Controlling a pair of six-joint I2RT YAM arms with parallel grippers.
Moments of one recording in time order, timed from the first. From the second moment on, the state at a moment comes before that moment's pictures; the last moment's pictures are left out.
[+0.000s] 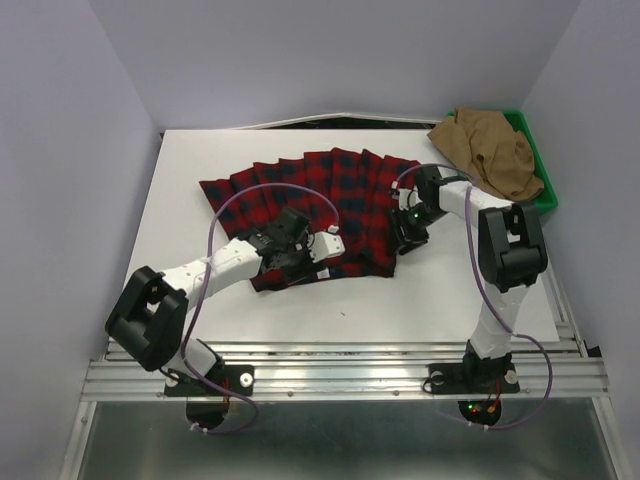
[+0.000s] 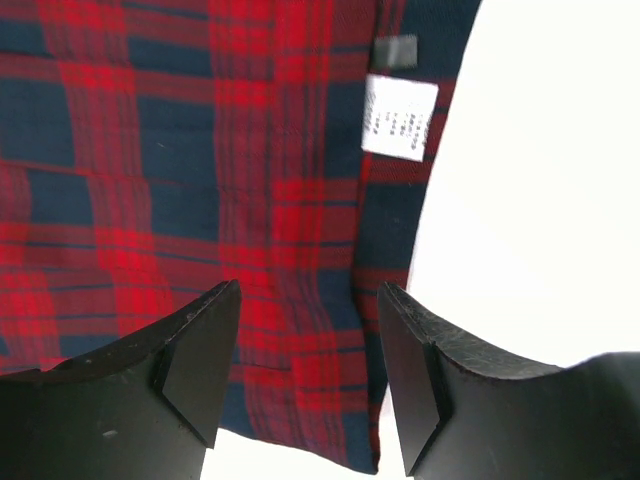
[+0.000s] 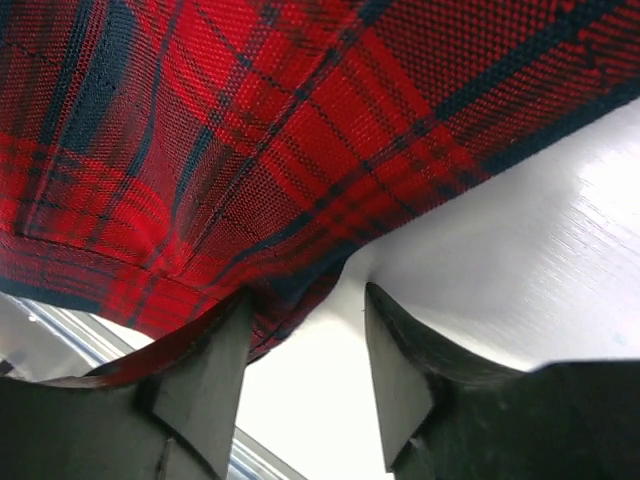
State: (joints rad) left arm -0.68 1.45 0.91 -0.45 0.08 0.60; right arm 0.20 1.96 1.35 -0.80 -0.52 -0.07
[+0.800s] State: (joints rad) left arm -0.72 1.51 0.82 -0.37 -0.07 0.65; right arm 0.18 2.00 1.37 -0.81 -0.45 0.00
